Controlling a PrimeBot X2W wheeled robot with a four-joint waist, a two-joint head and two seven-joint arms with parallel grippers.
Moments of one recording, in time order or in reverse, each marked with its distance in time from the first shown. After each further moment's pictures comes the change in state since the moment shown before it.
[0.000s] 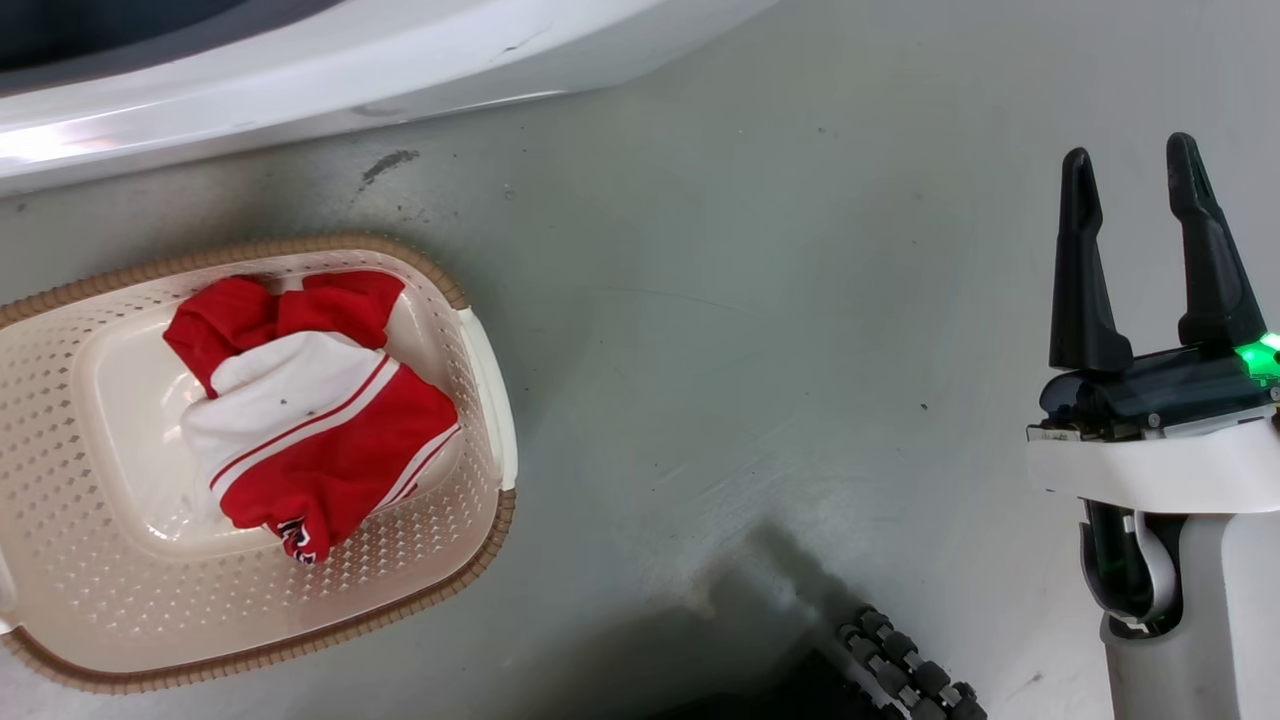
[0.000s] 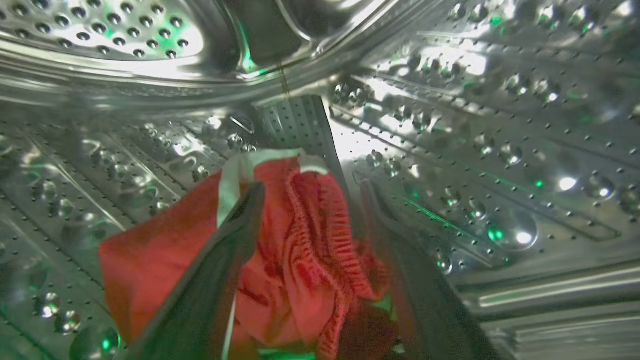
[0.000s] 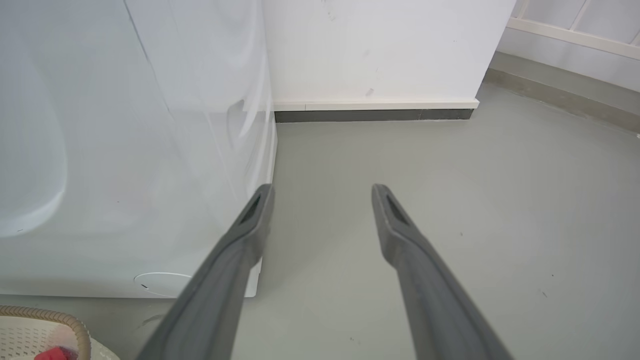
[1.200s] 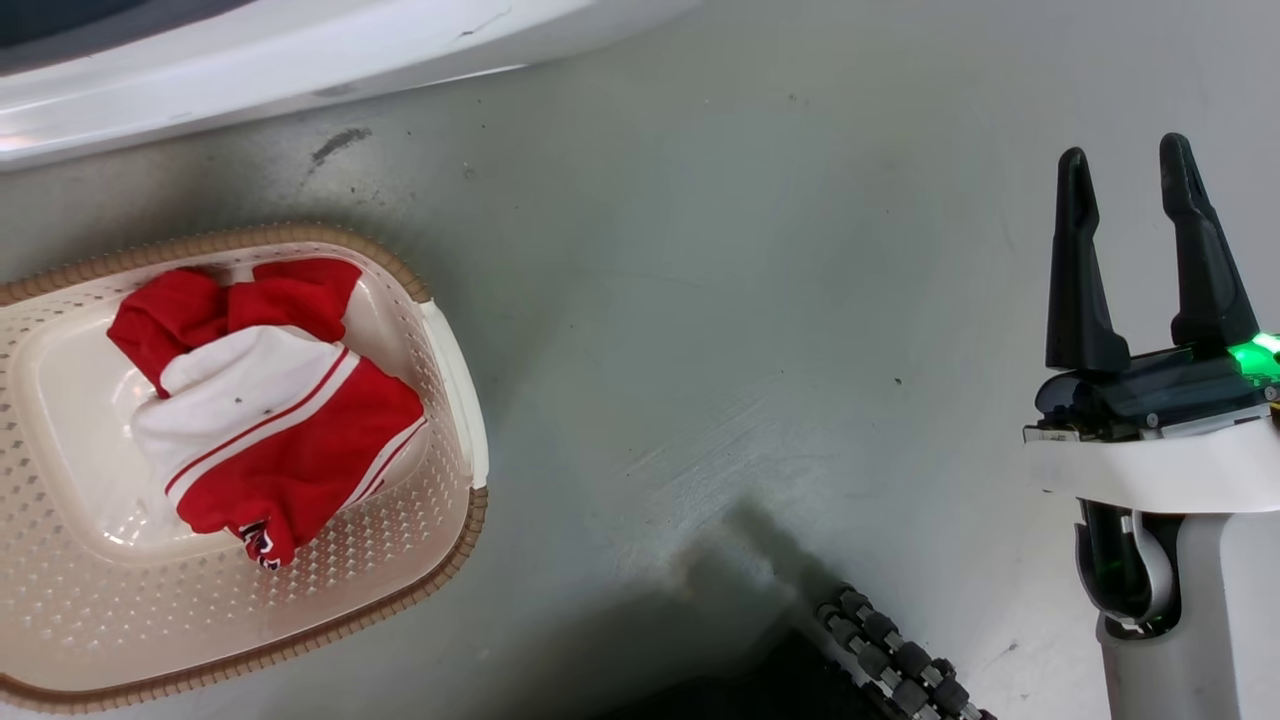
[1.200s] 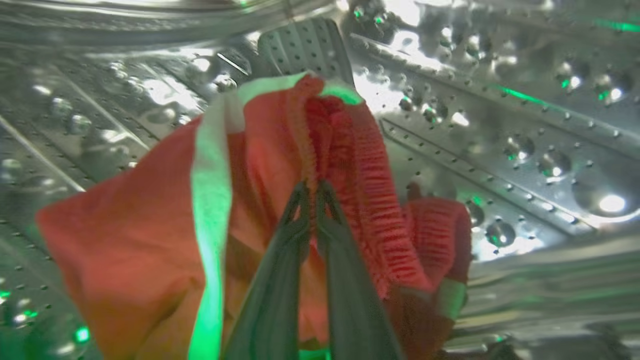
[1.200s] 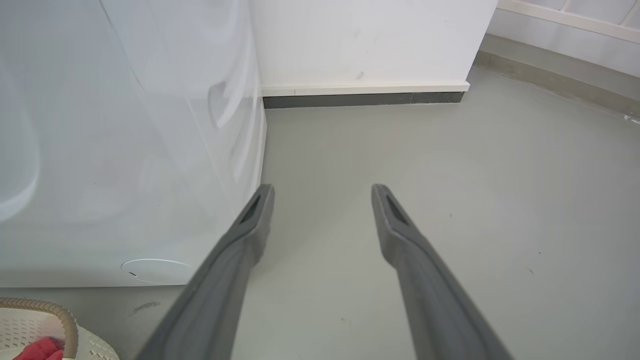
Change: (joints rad) left arm -0.033 0.062 -0.135 0.054 -0.074 0.000 0.038; right arm -0.002 0.000 0.009 0.002 0.033 0.000 0.000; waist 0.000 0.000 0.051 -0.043
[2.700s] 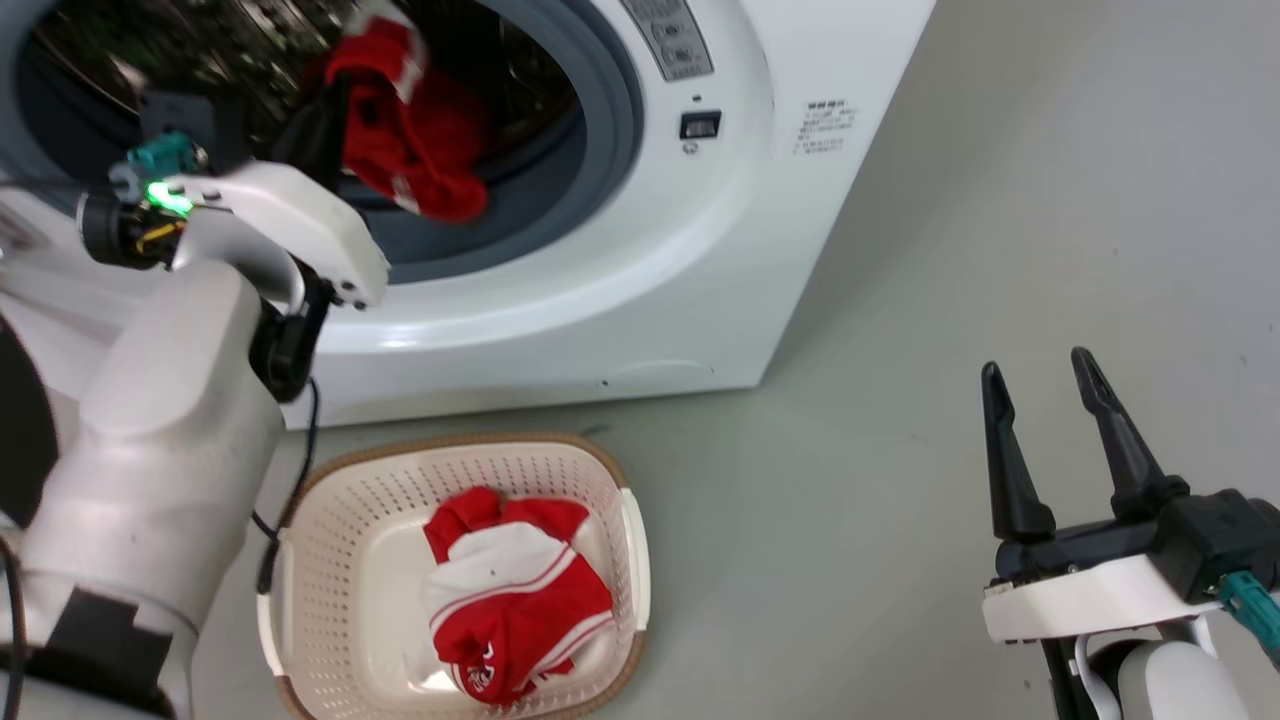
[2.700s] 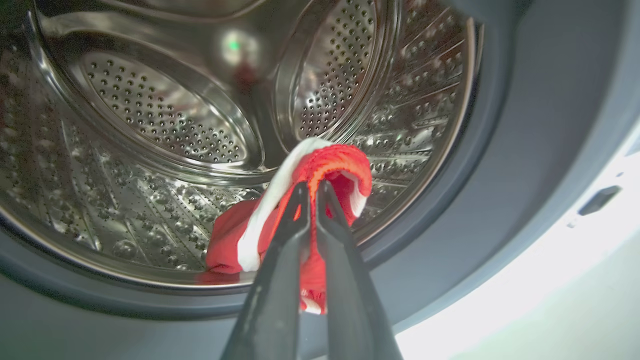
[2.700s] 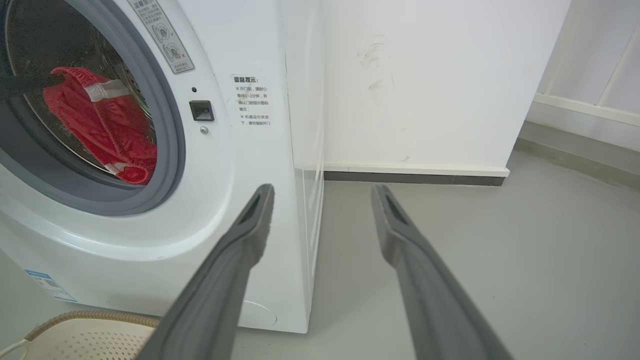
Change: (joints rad) left arm 0.795 -0.093 -0.022 -0.346 -0.245 0.032 -0.566; right arm 0.224 0.000 -0.003 0.105 -0.165 0.000 0.000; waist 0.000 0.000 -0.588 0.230
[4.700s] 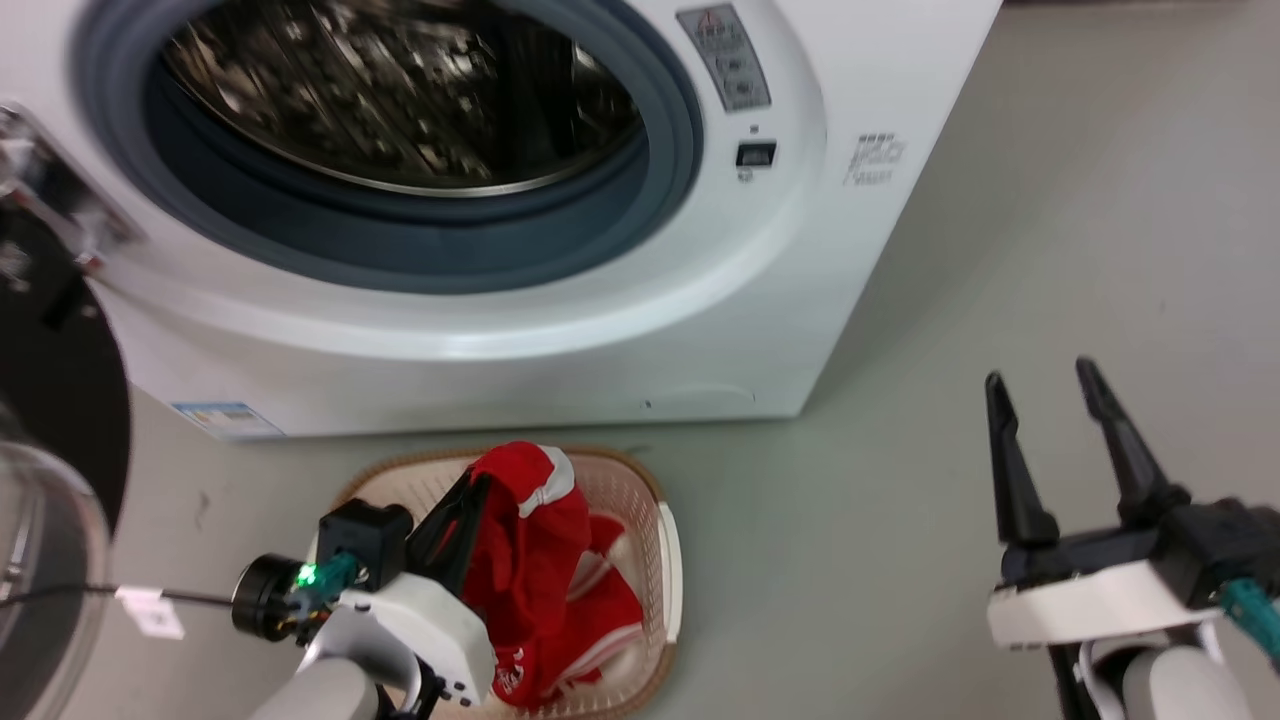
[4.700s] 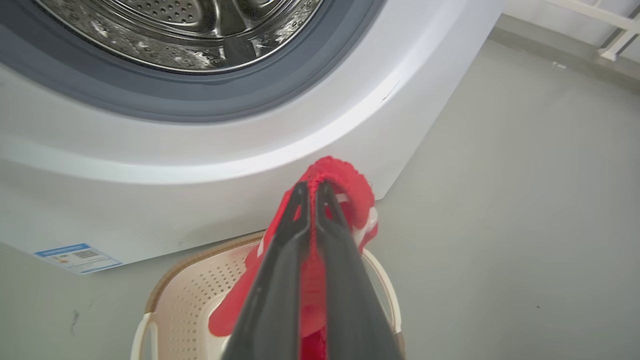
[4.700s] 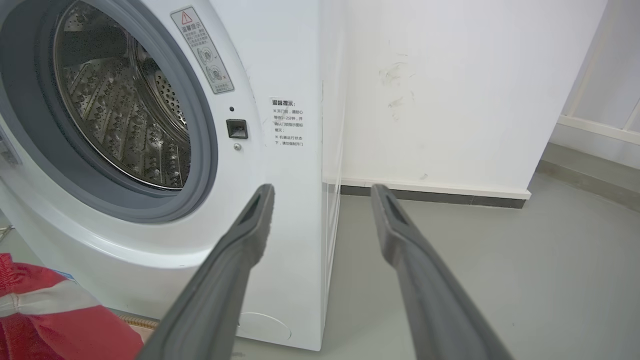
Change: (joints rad) left arm 0.741 0.125 -0.085 -0.729 0.026 0.265 0.081; right arm 0.026 0.000 -0.005 -0.005 -0.030 0.000 0.000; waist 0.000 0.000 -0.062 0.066
